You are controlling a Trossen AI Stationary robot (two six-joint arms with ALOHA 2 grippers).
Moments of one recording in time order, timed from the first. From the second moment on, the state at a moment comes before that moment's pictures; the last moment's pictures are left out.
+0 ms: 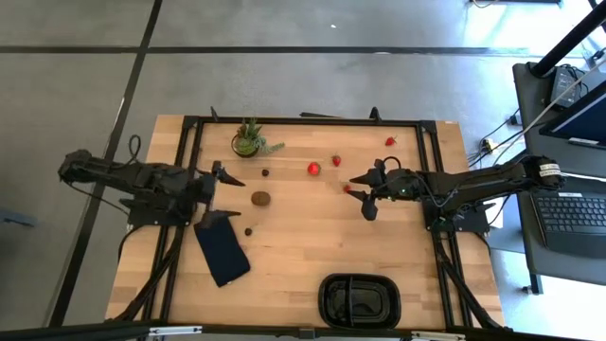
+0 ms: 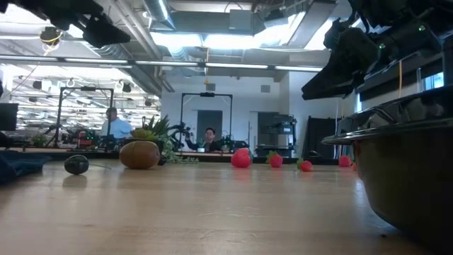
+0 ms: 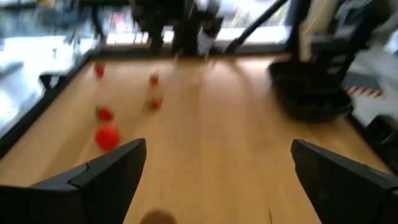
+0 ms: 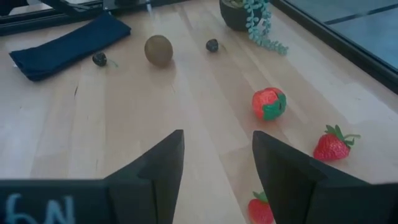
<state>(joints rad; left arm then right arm) -0.21 0.52 0.50 -0.33 -0.19 -0.07 0.00 1.03 0.42 0.15 0.24 0.20</state>
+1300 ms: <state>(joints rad) -0.30 1.36 0.81 -0.73 -0.07 -1.00 0.00 1.03 0.42 0.15 0.24 0.14</state>
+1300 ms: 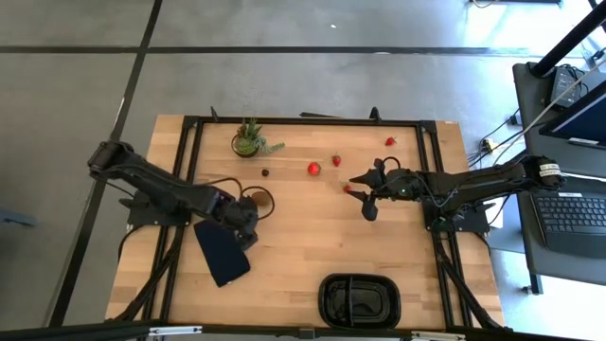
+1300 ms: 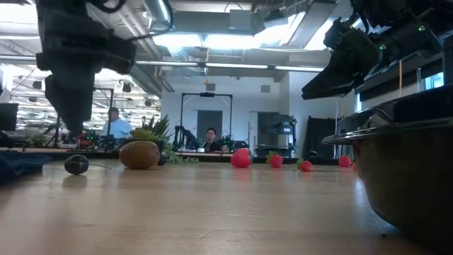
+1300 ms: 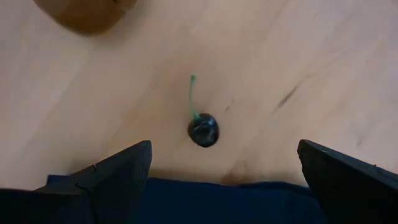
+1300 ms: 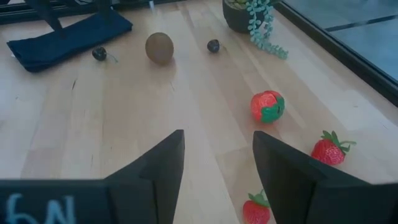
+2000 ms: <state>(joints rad) -0.27 1.53 0.81 -0.70 -0.07 -1.04 0.00 1.03 0.42 0.15 0.24 0.14</state>
